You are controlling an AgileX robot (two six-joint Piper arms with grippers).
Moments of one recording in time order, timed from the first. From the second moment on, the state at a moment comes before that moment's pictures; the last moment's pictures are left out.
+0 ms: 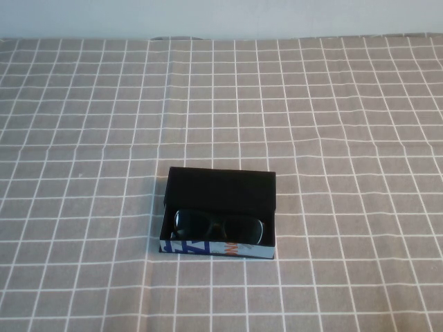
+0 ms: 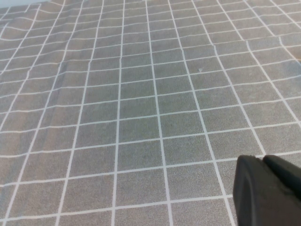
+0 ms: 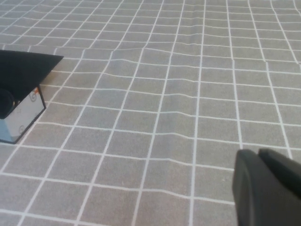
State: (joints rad) right arm 0.17 -0.01 0.03 0.16 0.31 -0.09; left arm -0.06 -0.02 0.02 0.01 0.37 0.08
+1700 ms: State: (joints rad) right arm 0.57 1.65 -1.33 0.35 0.95 -0.62; left arm -0.06 -0.02 0.02 0.01 0.37 0.08
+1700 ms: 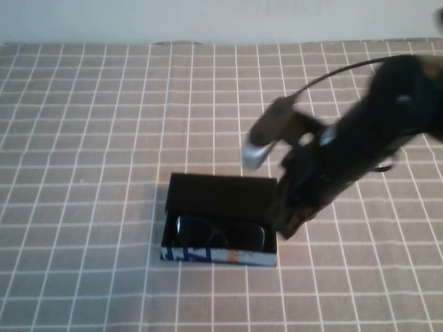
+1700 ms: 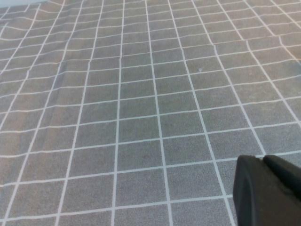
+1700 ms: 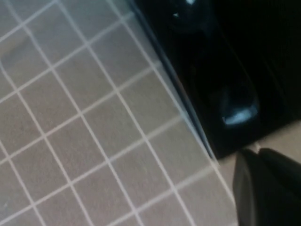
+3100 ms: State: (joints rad) right arm 0.71 2.08 -1.69 0.20 0.95 -0.90; left arm -0.06 -0.02 0.02 0.01 0.37 0.08
